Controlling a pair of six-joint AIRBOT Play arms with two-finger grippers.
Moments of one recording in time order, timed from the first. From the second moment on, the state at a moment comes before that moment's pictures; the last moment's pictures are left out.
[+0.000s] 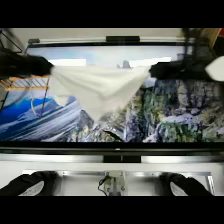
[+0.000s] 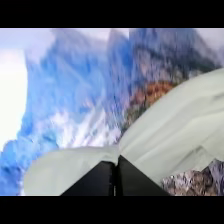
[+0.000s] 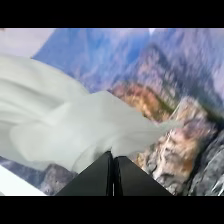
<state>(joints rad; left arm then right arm) -0.25 -1.06 1.62 1.43 -1.16 -1.51 0.16 -1.08 1.47 -1.17 1.07 1.40</state>
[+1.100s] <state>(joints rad) -0.28 -0.86 0.84 1.20 -0.76 -1.59 0.15 -1.45 1.55 -1.40 1.06 1.65</state>
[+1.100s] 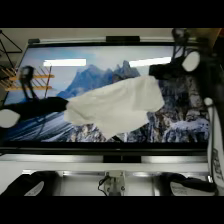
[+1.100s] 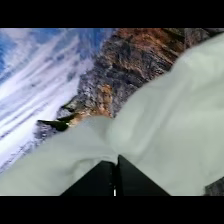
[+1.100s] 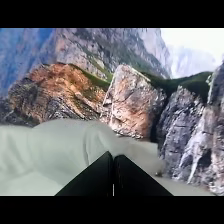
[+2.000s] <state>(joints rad) 0.04 -1.12 0.83 1.18 -1.03 -1.48 0.36 -1.30 1.32 -1.17 1.43 1.74</state>
